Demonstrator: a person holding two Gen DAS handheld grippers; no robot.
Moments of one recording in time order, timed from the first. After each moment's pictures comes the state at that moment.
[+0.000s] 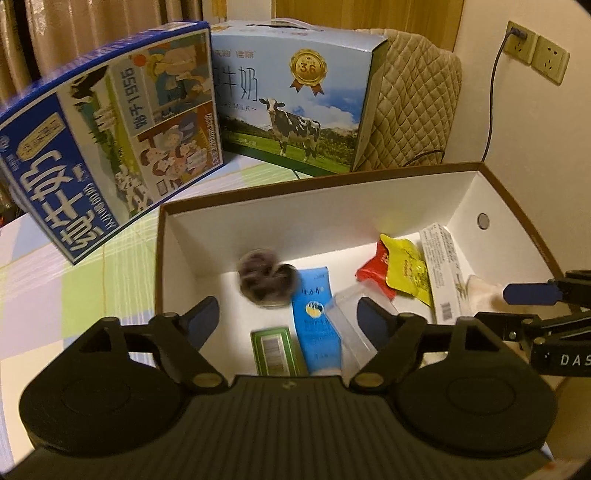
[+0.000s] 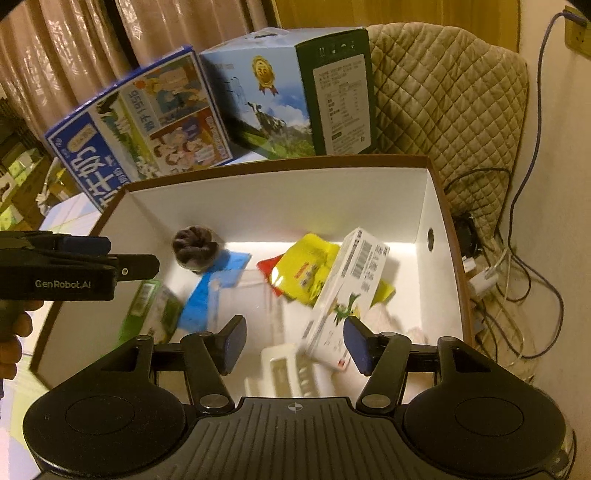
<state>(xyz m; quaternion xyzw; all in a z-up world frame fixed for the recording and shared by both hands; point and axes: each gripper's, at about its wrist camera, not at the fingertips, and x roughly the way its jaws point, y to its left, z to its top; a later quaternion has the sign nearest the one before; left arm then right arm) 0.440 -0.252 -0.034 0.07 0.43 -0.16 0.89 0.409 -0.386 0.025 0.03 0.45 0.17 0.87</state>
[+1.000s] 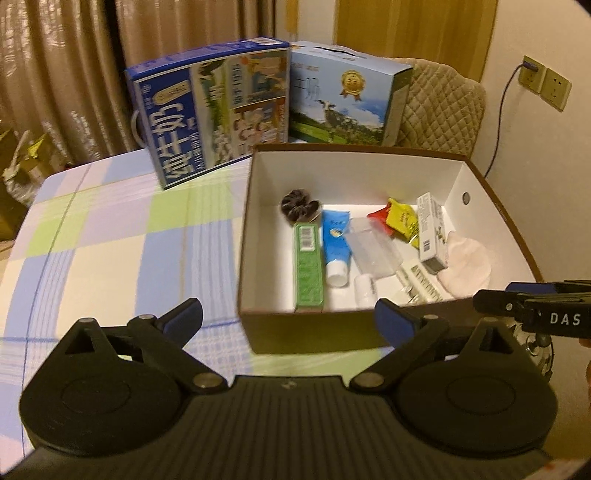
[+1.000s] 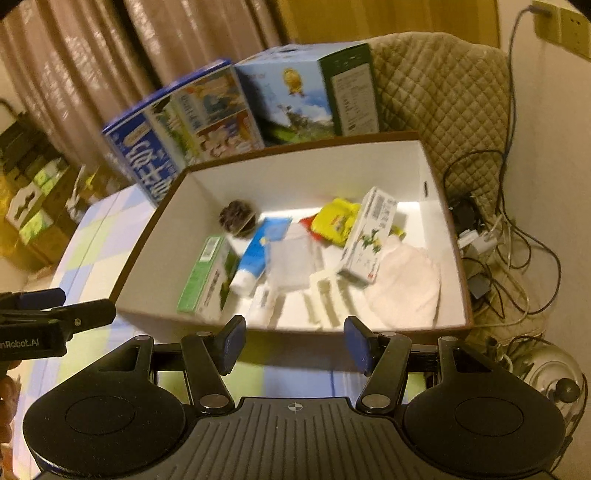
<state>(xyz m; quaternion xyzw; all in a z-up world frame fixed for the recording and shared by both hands) 0.277 -0.206 0.012 0.02 0.42 -0.06 0.91 0.300 -0.389 0.059 0.05 0.44 0.20 0.87</state>
